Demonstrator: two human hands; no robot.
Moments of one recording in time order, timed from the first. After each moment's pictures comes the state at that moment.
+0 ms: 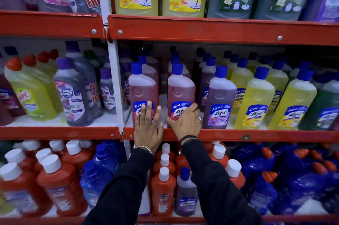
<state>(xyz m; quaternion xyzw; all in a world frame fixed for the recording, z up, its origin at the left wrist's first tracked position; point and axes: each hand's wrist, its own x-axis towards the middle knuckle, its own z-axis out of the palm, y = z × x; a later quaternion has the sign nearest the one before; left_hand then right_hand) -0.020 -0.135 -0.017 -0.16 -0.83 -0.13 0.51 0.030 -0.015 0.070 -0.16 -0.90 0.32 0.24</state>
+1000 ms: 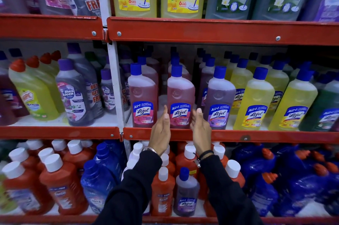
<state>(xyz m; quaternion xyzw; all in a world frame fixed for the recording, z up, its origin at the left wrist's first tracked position) 0.039 -0.096 0.030 -0.15 -0.77 -0.61 0.12 0.046 0.027 0.042 -0.04 -0.66 0.72 0.21</state>
